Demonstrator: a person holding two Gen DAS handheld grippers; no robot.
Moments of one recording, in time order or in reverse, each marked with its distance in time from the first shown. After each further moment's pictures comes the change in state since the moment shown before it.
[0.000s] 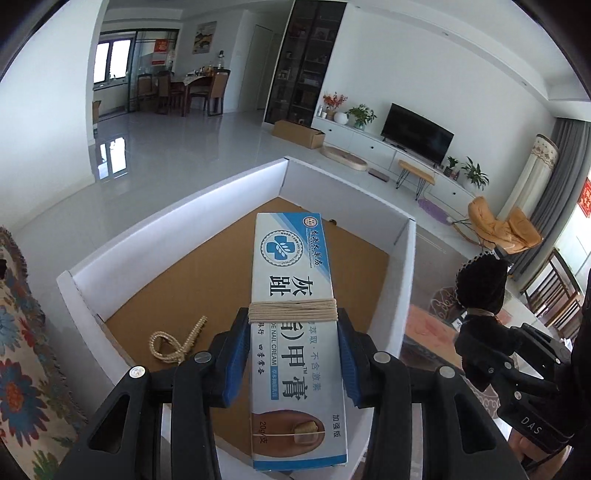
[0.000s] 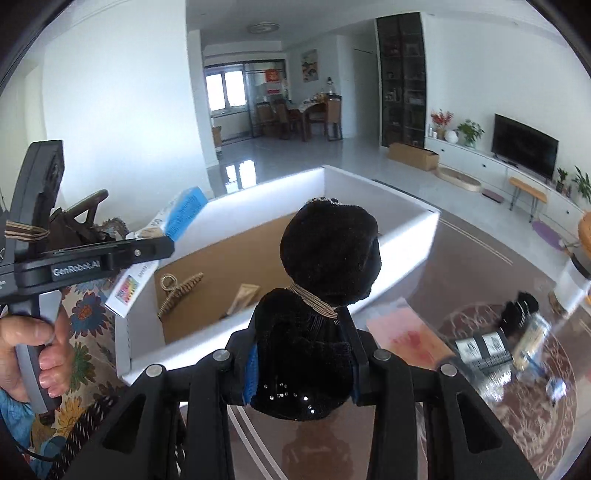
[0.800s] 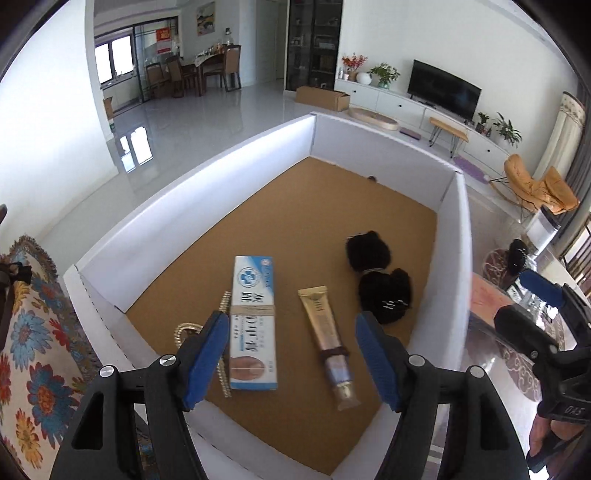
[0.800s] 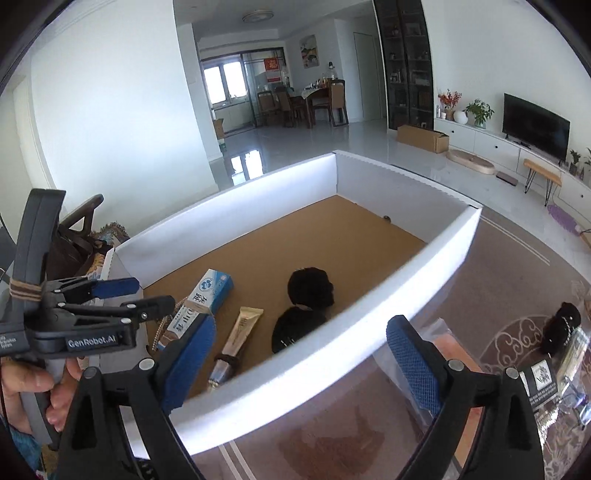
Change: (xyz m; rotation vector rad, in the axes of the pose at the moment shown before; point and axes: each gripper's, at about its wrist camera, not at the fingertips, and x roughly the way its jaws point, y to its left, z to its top) left arm 0.034 -0.019 -0.014 0.100 0.107 0.130; right arm 0.068 -0.018 0.002 0.081 0.027 0.014
